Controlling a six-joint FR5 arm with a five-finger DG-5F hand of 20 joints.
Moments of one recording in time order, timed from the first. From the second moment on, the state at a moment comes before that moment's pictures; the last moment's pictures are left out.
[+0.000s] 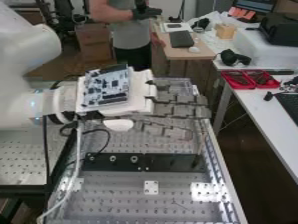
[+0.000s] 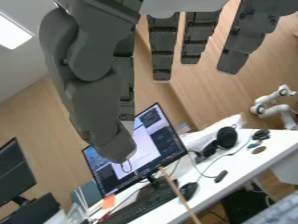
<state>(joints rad) 1.24 -1.94 -1.80 -2.38 -1.83 -0.20</state>
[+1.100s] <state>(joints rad) 1.82 -1.93 -1.72 -2.64 -1.25 -0.41</state>
